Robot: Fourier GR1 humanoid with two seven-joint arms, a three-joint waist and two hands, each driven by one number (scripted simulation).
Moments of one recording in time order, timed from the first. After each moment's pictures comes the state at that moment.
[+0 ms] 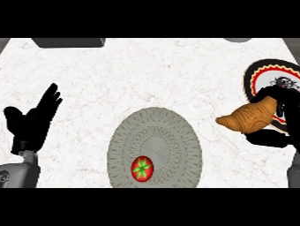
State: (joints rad) left arm -0.13 0.23 0.08 -1.43 0.05 0.02 0.16; right arm -0.15 -0.18 -0.13 -1.79 0.86 0.05 -0.09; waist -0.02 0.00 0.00
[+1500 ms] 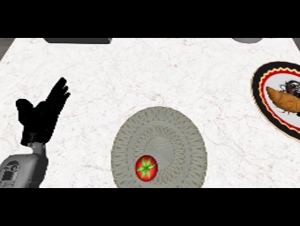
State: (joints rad) left arm -0.19 0.20 0.07 -1.38 0.02 0.00 0.15; right arm -0.57 -0.64 -0.47 -0.55 0.69 0.06 -0.61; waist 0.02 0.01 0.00
